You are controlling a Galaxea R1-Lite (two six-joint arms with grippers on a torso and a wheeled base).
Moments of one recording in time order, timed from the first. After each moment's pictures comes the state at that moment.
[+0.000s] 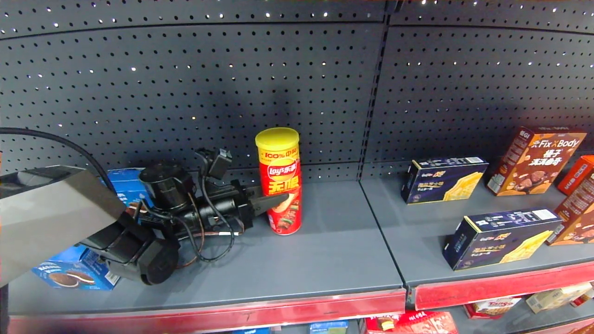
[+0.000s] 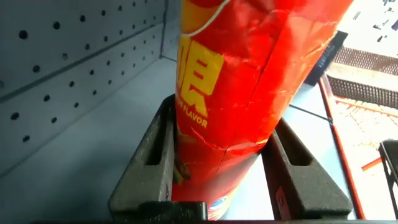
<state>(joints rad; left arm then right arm) -0.25 2.13 -0.82 -1.39 -0.89 -0.21 0.14 0.39 -0.56 0.06 -0.17 -0.15</state>
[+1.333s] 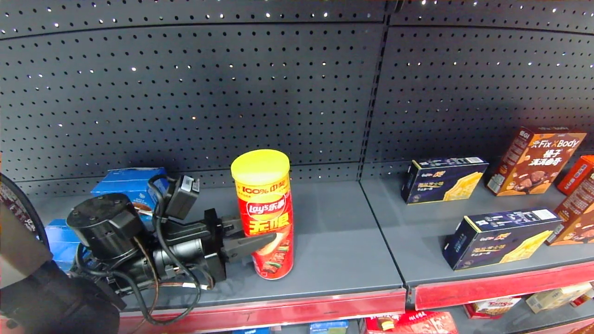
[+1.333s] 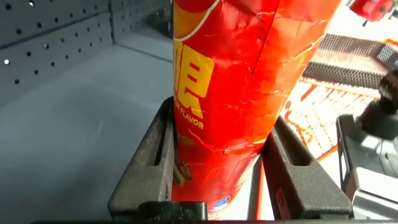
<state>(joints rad) -0.29 1.90 -0.38 -1.57 -0.88 -0.15 0.15 0.40 -0.55 0.06 -0.17 -0.15</state>
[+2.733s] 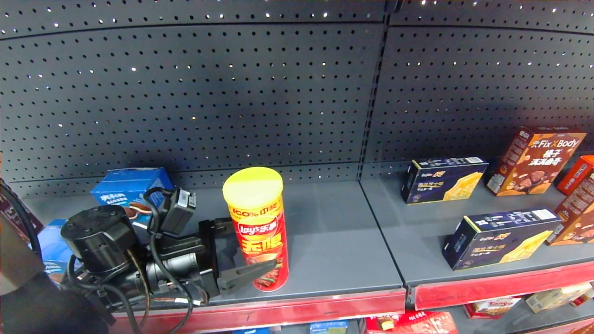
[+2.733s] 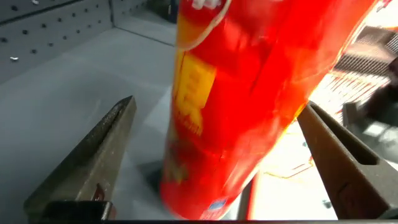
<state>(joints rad) -0.28 1.89 -0.30 -1.57 -0.87 -0.07 0.15 0.40 -0.54 0.05 -0.17 -0.15</state>
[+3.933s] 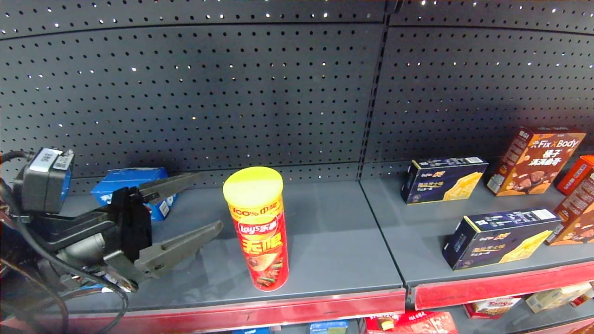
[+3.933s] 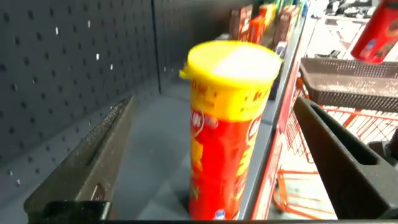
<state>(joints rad) -0.16 1.53 -0.26 -1.57 -0.85 -0.18 0.15 0.40 -0.52 0.05 -0.17 -0.14</state>
